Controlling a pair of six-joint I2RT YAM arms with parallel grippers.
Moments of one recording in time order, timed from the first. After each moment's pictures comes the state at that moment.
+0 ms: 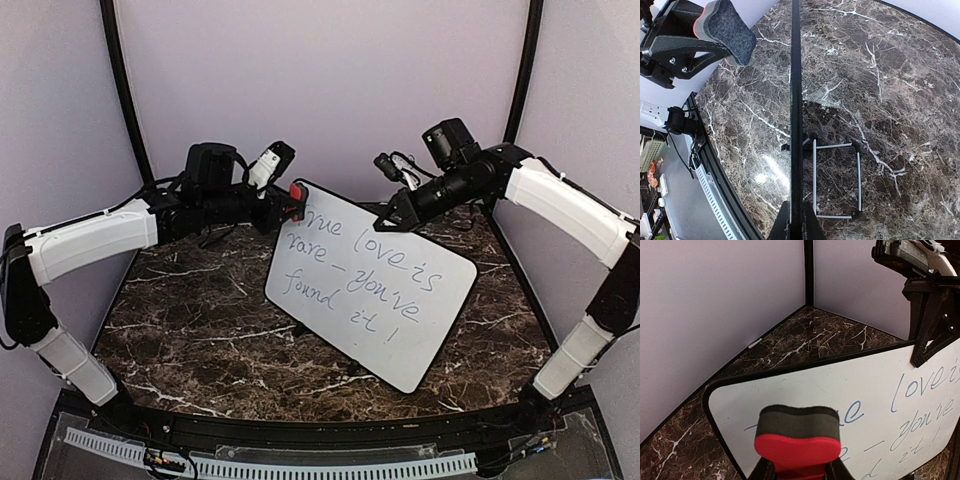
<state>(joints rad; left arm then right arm) -0.69 1.55 1.32 -0.14 0.19 0.12 0.60 1.58 1.61 -0.87 -0.52 0.08</state>
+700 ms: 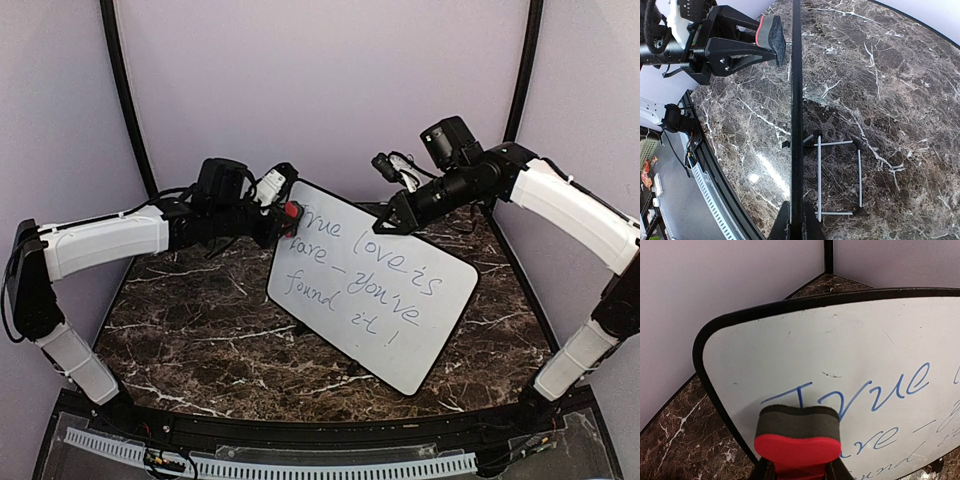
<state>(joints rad) -0.69 1.58 1.27 -0.16 0.09 0.17 0.66 1.54 1.61 -0.89 -0.43 0.10</state>
